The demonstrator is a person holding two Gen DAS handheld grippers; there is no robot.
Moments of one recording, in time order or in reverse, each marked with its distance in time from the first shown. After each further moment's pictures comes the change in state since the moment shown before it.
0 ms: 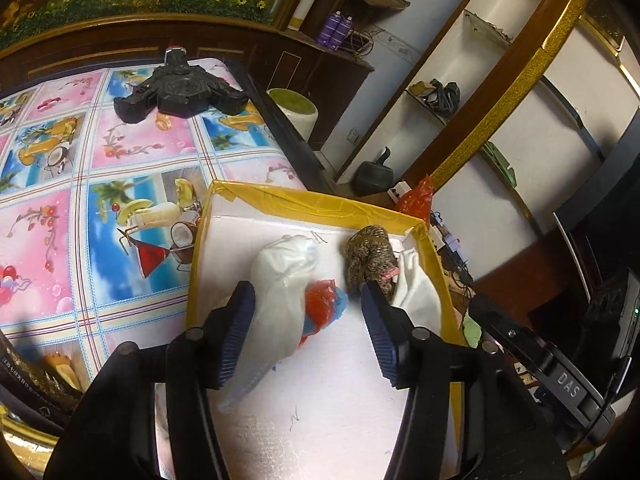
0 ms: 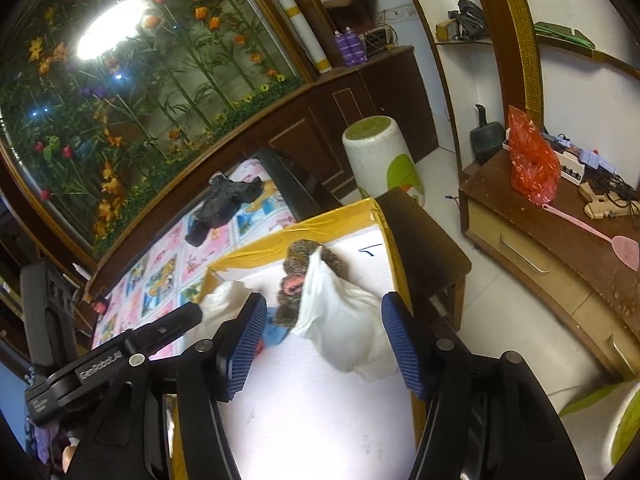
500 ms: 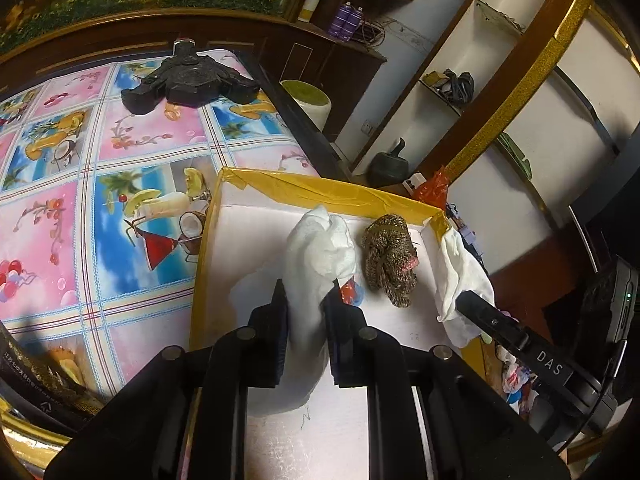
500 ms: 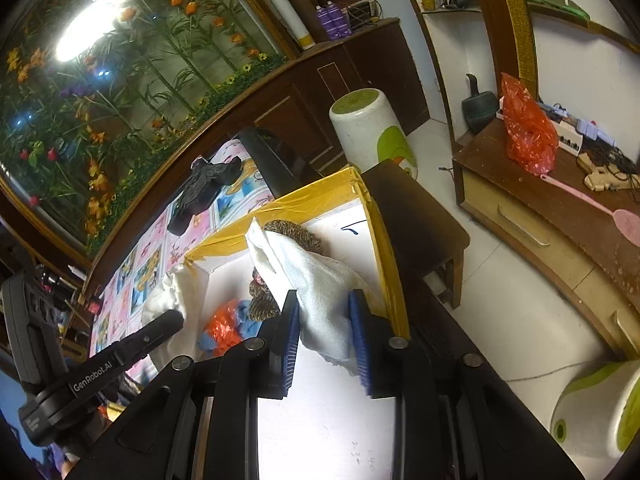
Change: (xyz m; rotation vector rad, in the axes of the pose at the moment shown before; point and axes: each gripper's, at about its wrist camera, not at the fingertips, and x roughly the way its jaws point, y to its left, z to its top) left arm 0.015 0.004 -0.005 -0.005 0.032 0.057; right arm 0.031 -0.010 0.019 0.076 0.104 -0.036
